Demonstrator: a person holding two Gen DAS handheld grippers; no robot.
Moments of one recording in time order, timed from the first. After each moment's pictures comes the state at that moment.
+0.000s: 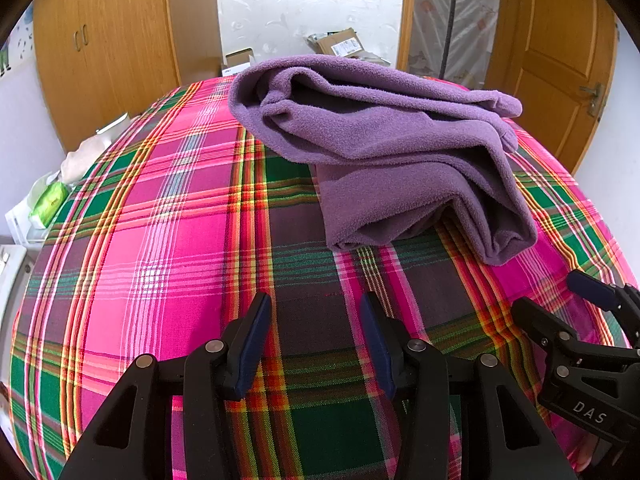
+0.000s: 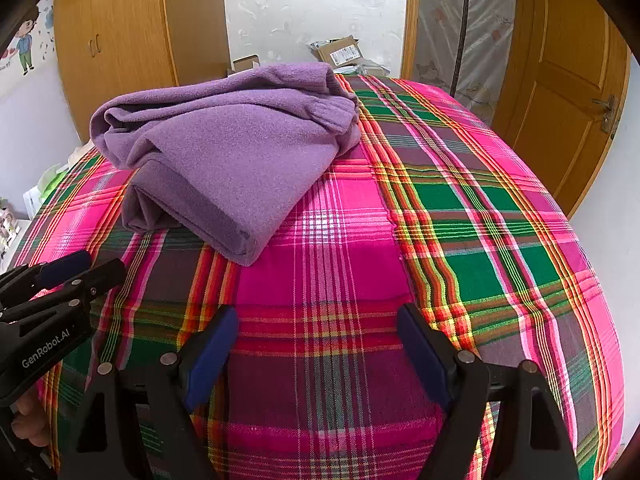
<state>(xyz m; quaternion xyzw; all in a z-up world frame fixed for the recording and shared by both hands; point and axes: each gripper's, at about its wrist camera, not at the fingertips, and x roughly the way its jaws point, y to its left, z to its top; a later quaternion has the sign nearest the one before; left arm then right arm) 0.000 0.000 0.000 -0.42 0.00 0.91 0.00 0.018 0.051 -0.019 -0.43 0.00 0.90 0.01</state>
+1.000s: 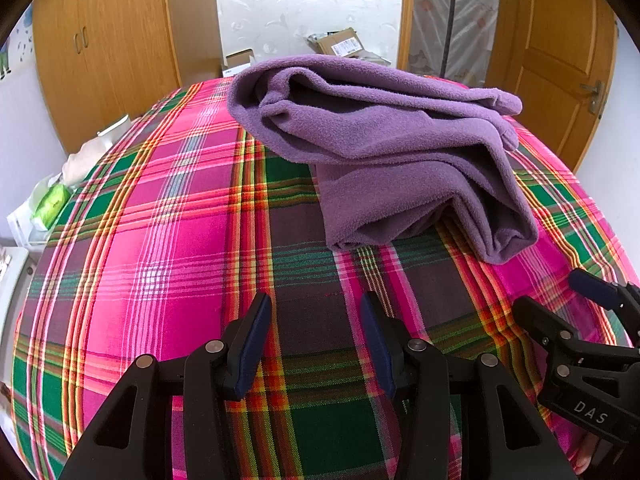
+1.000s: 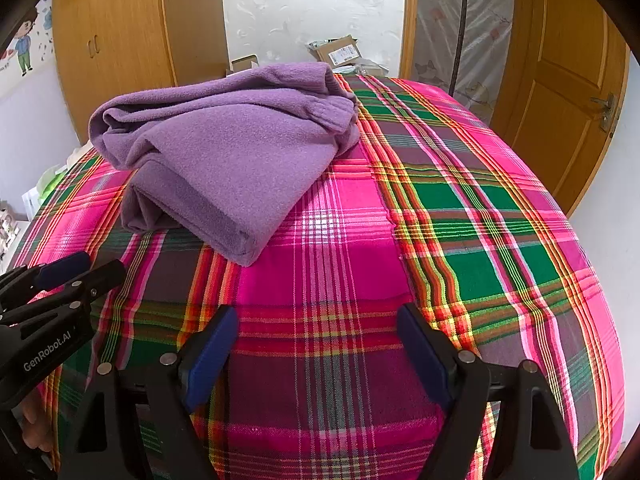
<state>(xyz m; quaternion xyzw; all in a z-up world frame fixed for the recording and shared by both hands) 0.003 0.002 0.001 -0.42 0.00 0.91 0.00 0.015 0.053 -0.020 -0.43 0.00 0.90 0.01</state>
